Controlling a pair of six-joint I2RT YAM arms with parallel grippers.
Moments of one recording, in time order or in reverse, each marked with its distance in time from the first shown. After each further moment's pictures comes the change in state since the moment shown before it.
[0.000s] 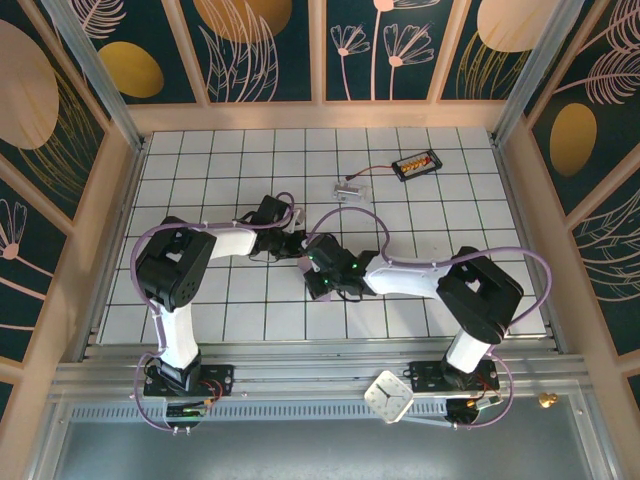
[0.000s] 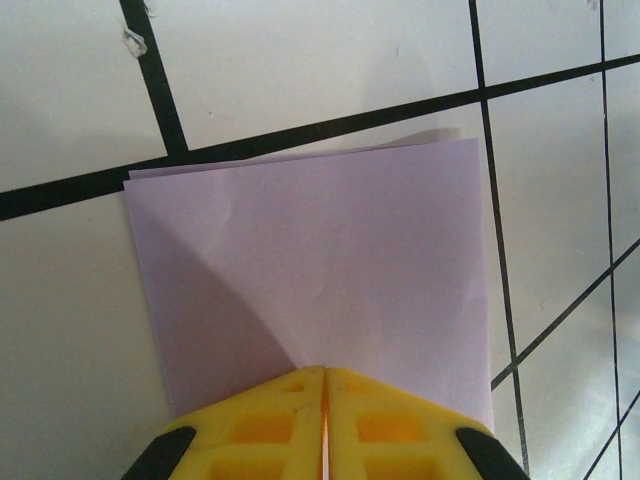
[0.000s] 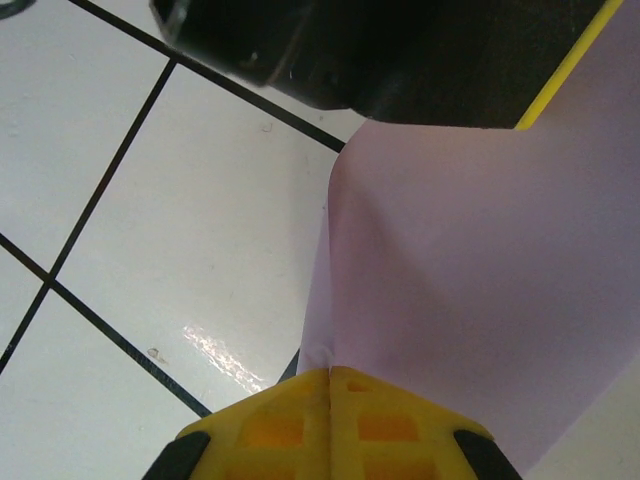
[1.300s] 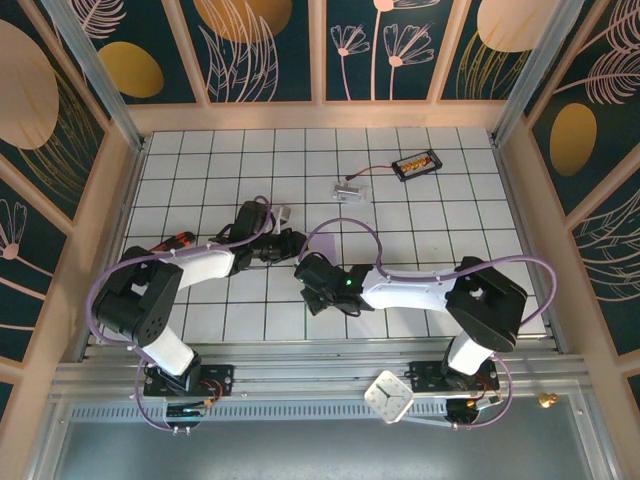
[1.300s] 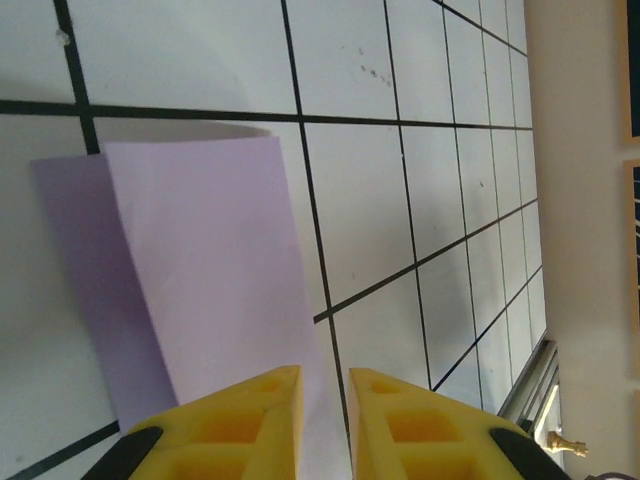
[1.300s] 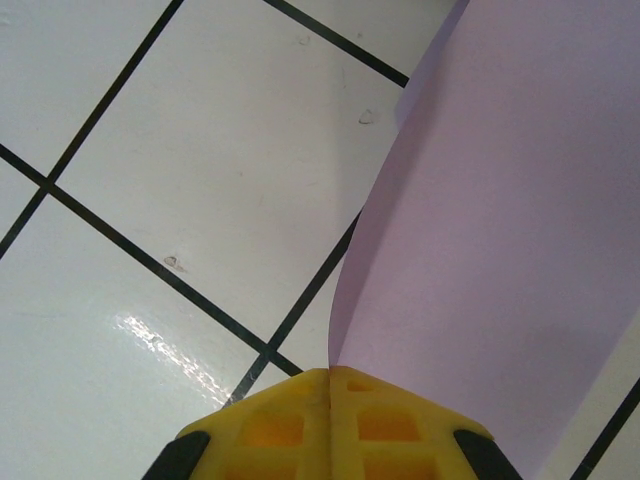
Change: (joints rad) left arm 0.011 -0.288 -0.237 0.227 0.069 -0.257; right arm 0.150 -0.046 0.001 -0.119 0.185 0.013
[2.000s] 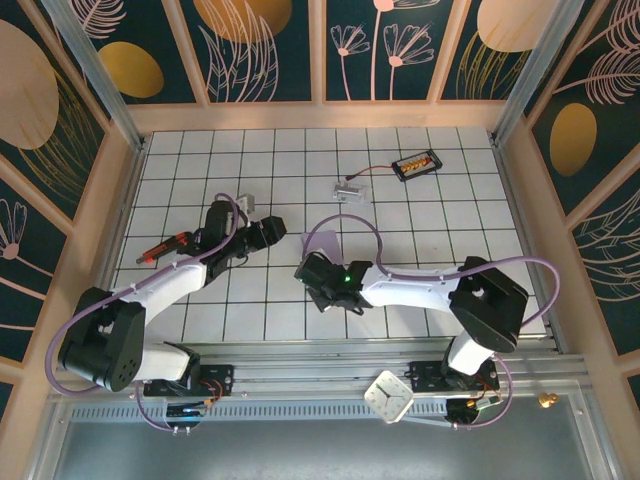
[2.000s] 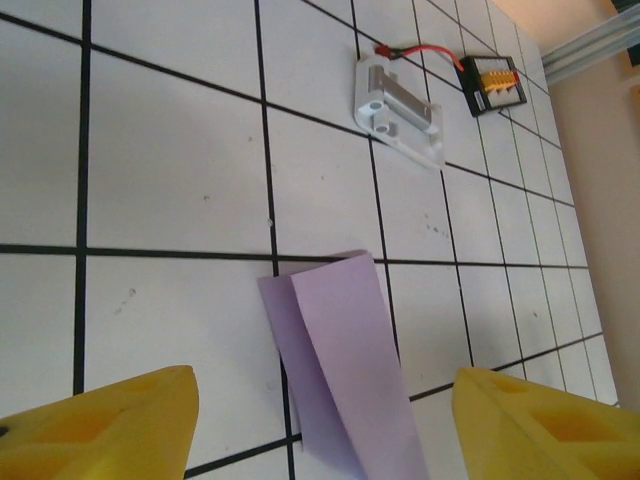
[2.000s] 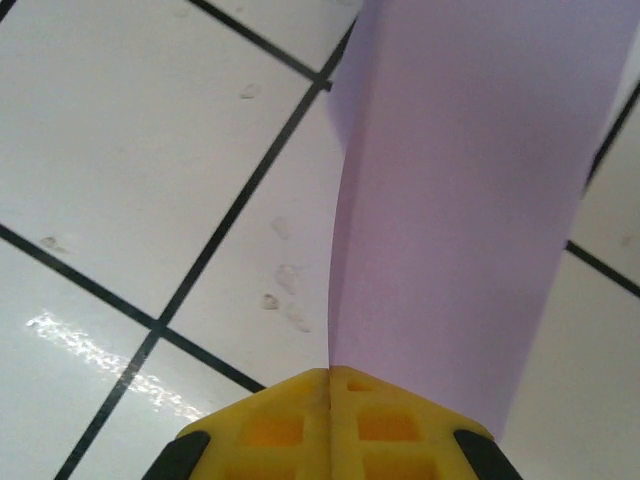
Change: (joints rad) left arm 0.106 -0.280 -0.106 -0.074 -0.244 0.044; right arm 0.000 -0.006 0.039 -0.146 0.121 -0.008
